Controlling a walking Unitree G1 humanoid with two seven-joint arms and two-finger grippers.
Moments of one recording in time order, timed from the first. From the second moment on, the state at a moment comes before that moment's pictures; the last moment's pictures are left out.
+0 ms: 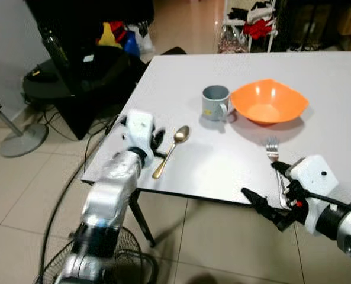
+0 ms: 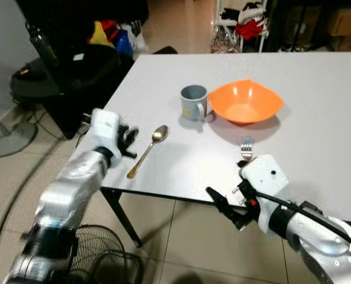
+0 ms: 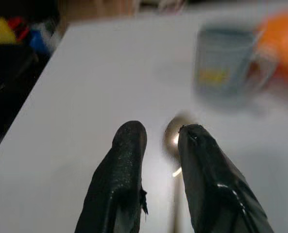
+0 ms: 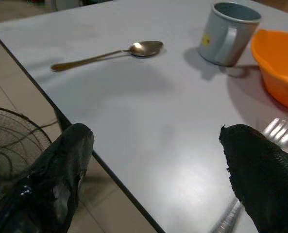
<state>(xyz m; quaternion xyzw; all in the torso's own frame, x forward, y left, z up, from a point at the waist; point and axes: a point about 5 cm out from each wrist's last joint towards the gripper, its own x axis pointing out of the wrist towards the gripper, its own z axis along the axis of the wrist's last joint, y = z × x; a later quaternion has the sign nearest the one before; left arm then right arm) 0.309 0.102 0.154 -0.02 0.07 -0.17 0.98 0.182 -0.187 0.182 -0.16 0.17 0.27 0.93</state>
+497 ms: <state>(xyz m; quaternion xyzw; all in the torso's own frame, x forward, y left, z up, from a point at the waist) 0.255 0.151 0.167 0.01 0.02 -0.09 1.00 0.210 -0.155 0.160 -0.02 0.10 0.13 0.99</state>
